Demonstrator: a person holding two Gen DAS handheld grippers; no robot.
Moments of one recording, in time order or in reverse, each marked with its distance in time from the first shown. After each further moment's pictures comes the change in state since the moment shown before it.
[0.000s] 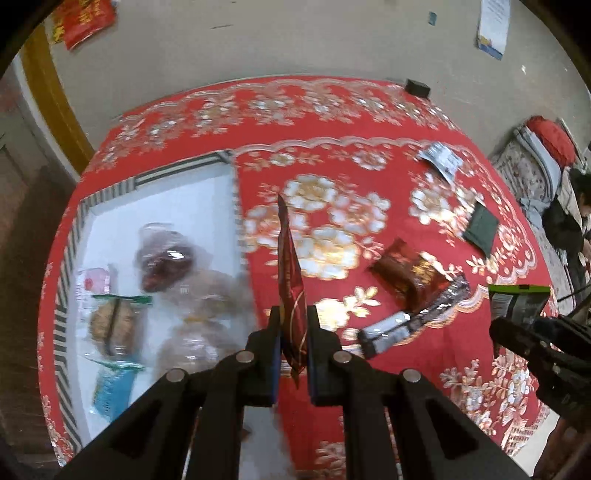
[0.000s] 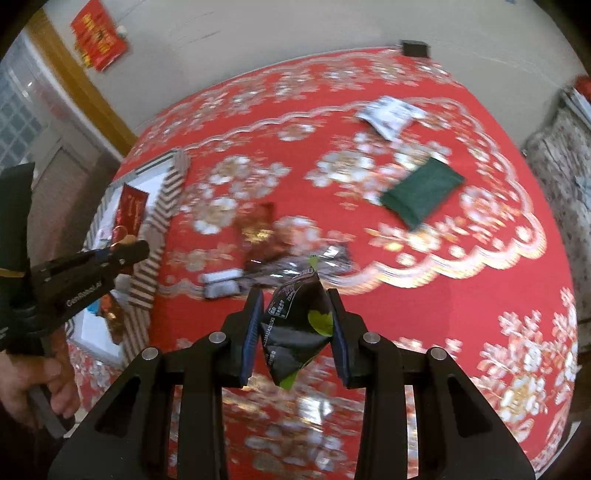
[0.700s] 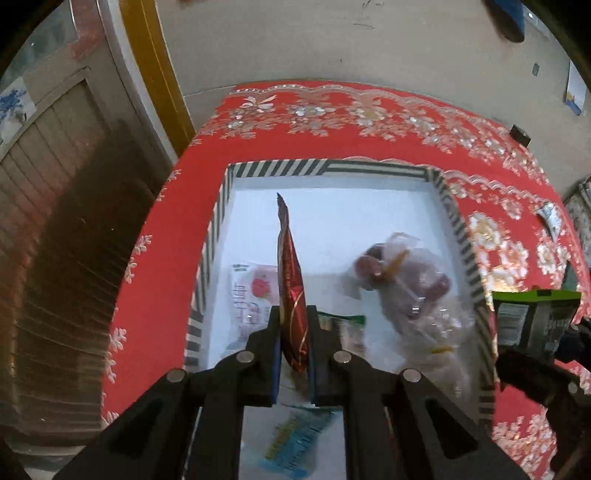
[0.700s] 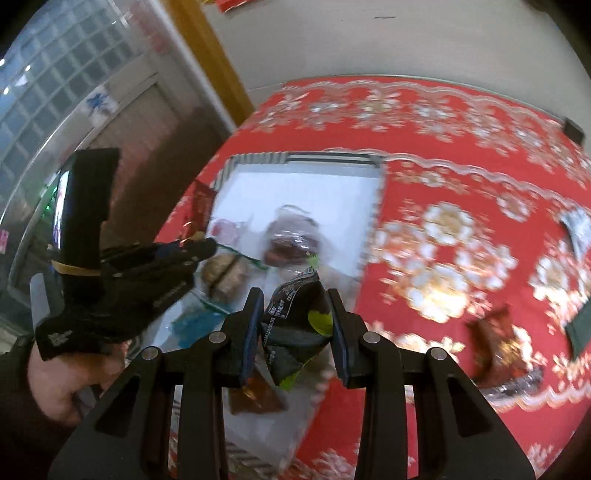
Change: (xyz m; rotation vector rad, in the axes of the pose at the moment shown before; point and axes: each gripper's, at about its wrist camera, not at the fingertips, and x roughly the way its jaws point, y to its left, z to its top) left arm 0.014 0.154 -0.007 -0.175 -0.011 0.188; right arm 0.067 0.192 0.046 -0.305 0.060 0.225
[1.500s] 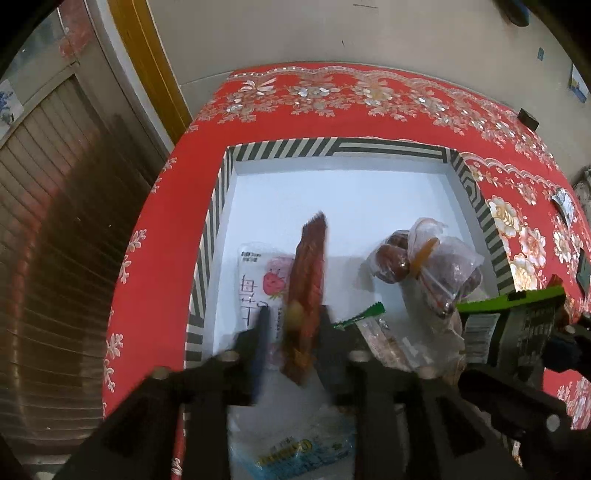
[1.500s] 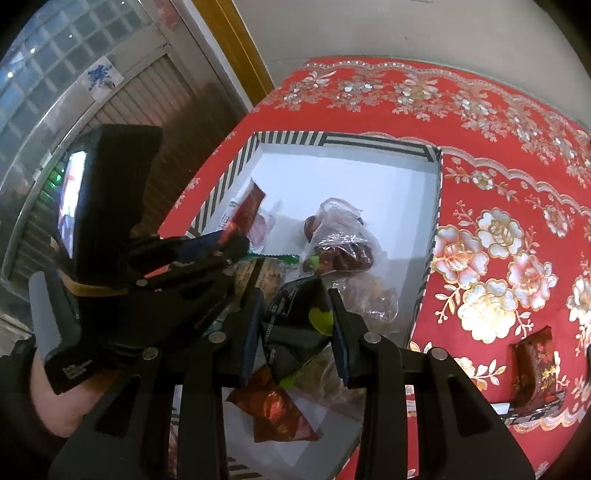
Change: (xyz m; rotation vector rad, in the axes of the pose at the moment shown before) left arm 0.018 0.002 0.001 0.022 0.045 0.013; right arm 0.037 0.025 0.013 -0.039 0.062 0.012
